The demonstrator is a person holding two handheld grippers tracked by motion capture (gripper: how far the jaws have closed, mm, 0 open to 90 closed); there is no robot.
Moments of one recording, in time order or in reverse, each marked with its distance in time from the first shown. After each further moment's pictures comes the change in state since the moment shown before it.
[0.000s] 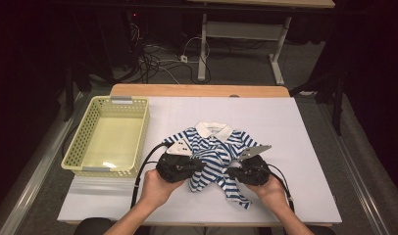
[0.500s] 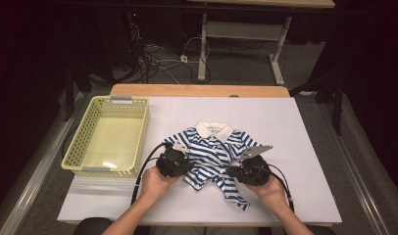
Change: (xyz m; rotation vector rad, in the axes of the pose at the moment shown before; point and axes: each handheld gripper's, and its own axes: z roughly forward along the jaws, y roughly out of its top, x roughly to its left) left arm 0.039 -0.028 0.038 0.159 0.118 -0.101; right arm 0.000 0.000 -0.004 -0.031 -0.008 0.006
